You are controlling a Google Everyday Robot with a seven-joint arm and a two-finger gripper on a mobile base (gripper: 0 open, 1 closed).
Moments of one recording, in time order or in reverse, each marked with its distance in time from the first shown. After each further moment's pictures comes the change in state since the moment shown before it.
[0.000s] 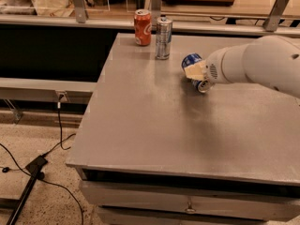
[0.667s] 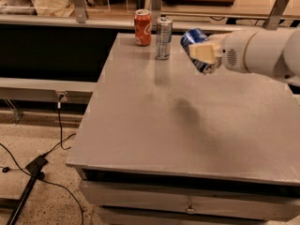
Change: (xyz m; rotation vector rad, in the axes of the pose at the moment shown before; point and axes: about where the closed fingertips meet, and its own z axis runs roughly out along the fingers) arm -0.063 0.011 -0.067 -0.087 -0.263 -0.017
